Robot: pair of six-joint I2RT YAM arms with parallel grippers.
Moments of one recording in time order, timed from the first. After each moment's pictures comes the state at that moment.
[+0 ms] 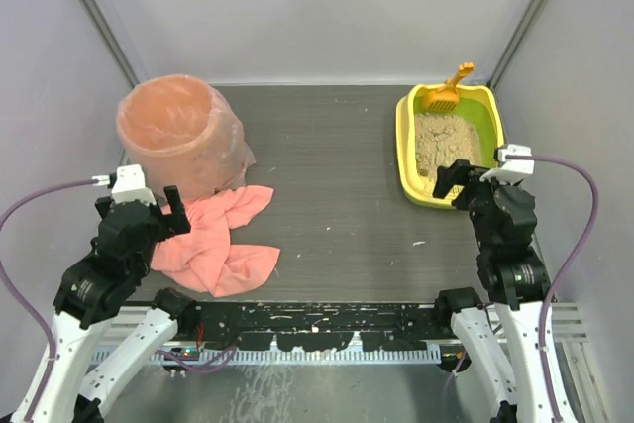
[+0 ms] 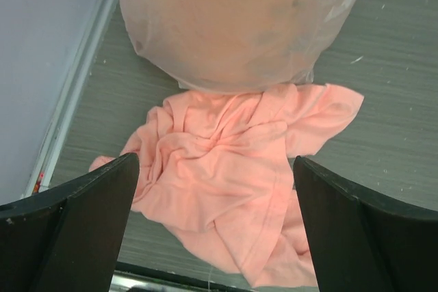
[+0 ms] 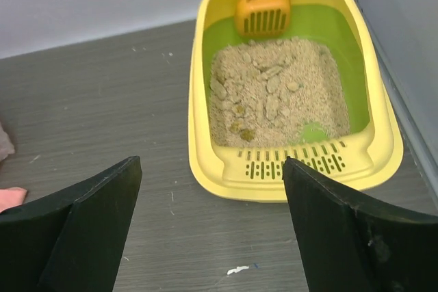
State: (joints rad) left arm -0.47 0.45 0.96 -0.96 -0.59 -0.30; right arm 0.12 0.46 0.83 -0.50 0.15 0.22
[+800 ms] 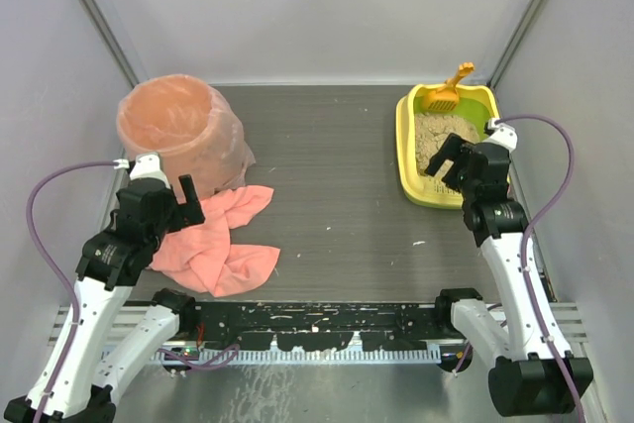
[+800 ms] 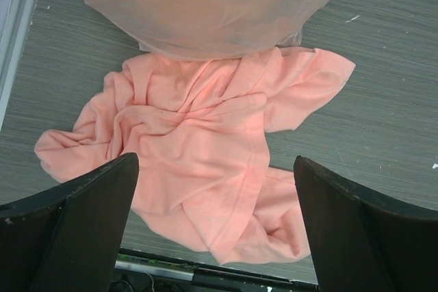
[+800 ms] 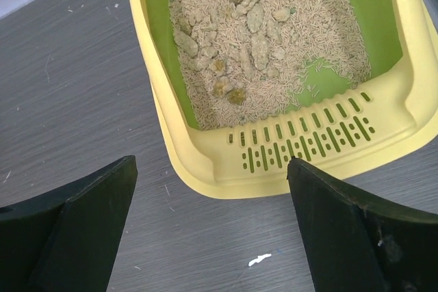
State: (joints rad) left arm -0.31 0.65 0.94 -0.95 -0.36 -0.38; right arm 0.03 0.83 0.84 -0.46 0.16 0.42
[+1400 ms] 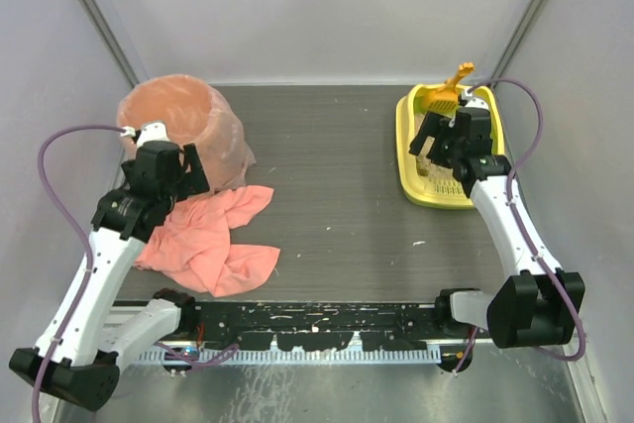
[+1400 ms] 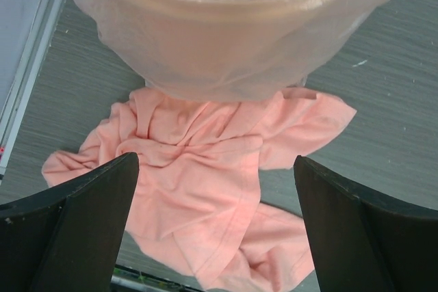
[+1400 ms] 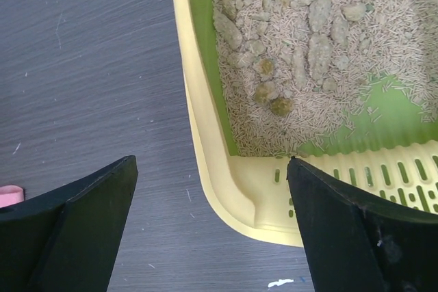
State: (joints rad) left arm -0.30 0.89 1.09 -0.90 -0.44 -0.43; right arm 0.04 1.21 1.04 -0.44 0.01 0.37
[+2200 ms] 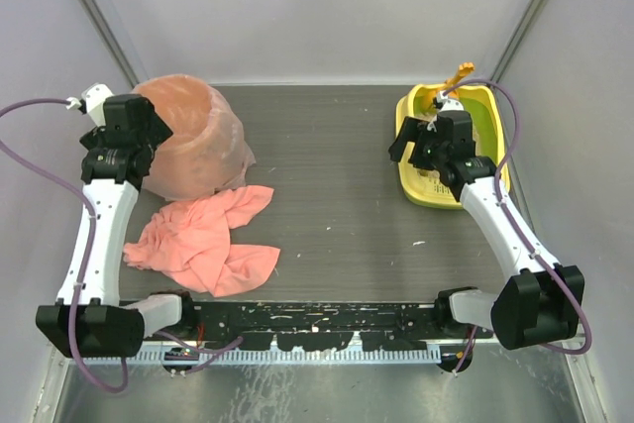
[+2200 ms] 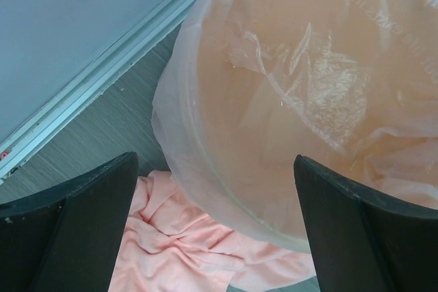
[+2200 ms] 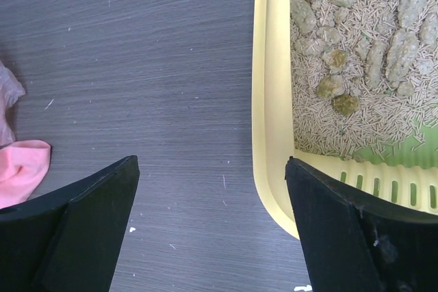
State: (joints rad) left arm 0.01 1.15 1.31 -0.73 -0.52 -0.55; right arm 0.15 1.23 1.02 -0.39 -0.06 0.36
